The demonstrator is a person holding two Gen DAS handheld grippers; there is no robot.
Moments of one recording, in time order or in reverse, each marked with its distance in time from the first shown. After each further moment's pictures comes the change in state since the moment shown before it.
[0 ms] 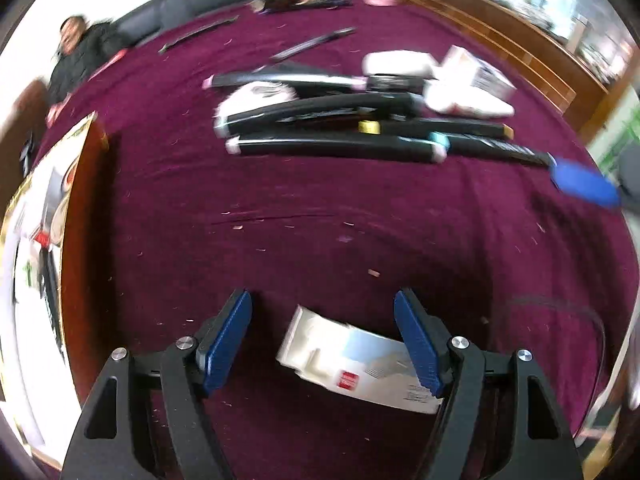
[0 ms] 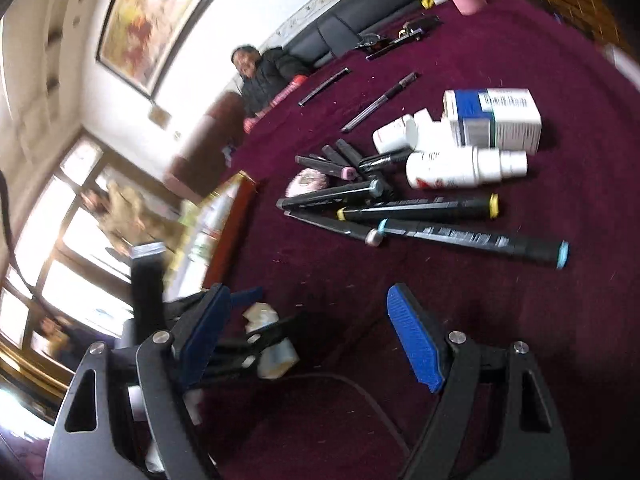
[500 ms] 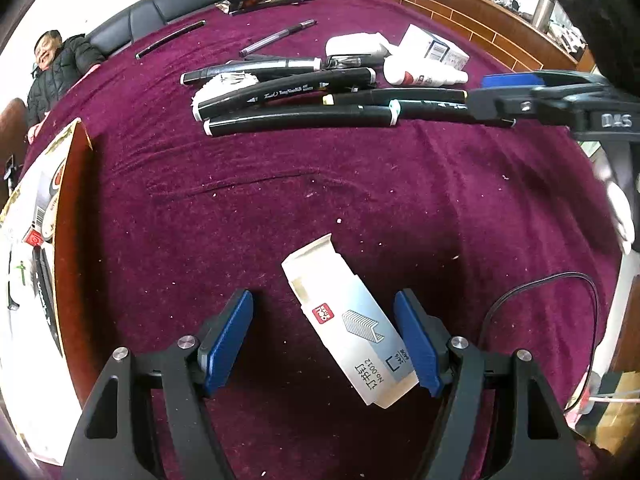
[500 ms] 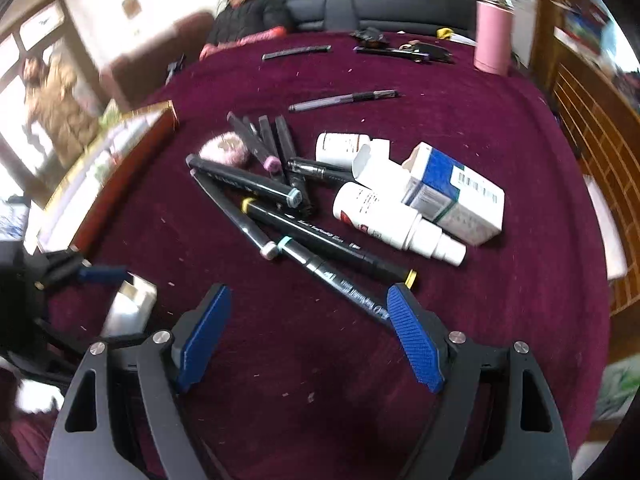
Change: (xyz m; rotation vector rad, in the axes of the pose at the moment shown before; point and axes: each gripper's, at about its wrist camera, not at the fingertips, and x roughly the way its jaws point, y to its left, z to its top) left arm -0.010 -0.003 -0.013 0.050 0.022 -0.048; right arm 0.026 0.001 0.028 -0.377 0.177 -0.379
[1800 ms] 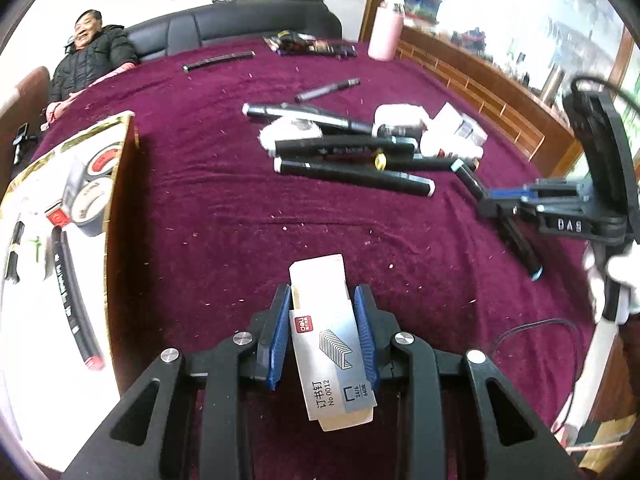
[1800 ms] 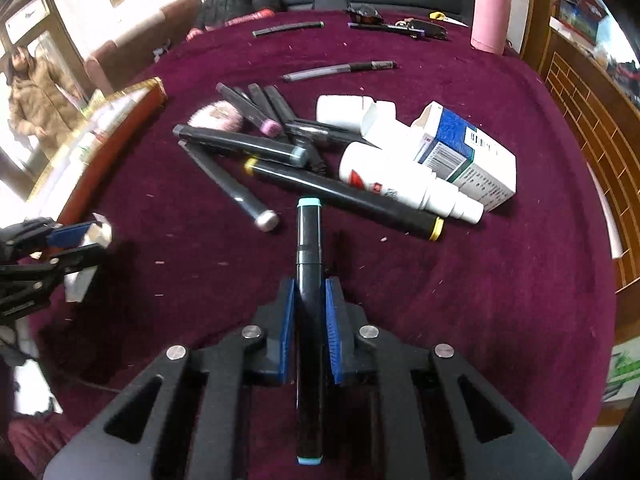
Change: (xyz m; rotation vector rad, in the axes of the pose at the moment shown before) left arm -0.035 0.053 -0.019 -0.157 -0.215 -0.063; right arm 0.004 0.014 -0.020 0.058 0.033 -0.017
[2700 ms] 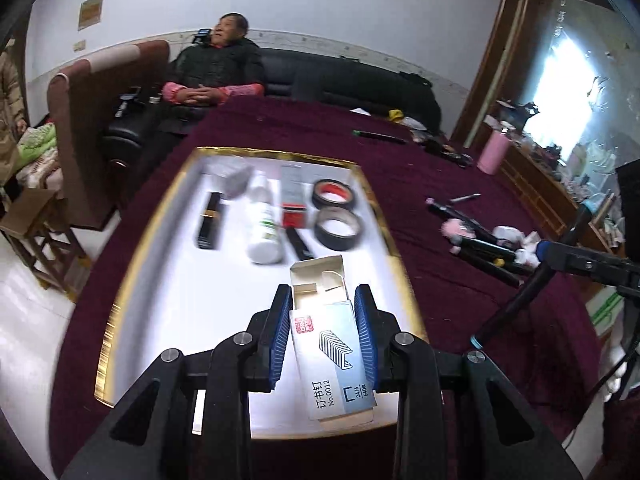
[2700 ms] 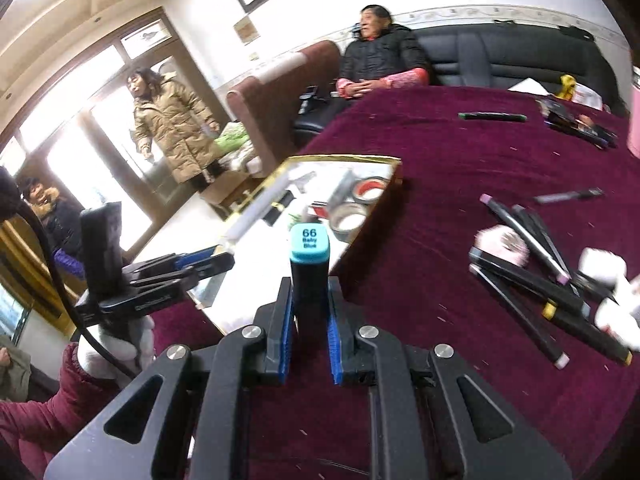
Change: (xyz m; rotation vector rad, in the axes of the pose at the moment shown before) left arm -0.113 0.166 -0.044 -0.303 -0.241 0.182; right arm -0.015 0.196 0.065 -0.166 -0.174 0.441
